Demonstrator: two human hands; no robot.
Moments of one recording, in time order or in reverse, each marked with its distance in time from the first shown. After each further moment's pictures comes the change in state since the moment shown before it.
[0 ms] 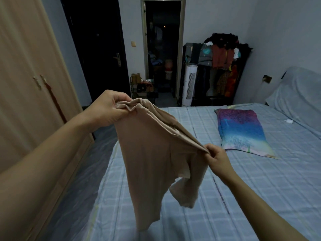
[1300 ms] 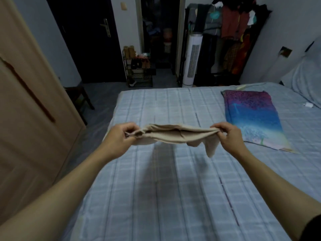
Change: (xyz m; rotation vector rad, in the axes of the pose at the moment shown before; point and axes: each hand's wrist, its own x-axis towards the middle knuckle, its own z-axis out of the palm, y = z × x) left_hand 0.111 -0.195 0.134 0.029 -0.038 -0.099; right_hand 0.189 0.154 -0.007 -0.354 0.066 0.011
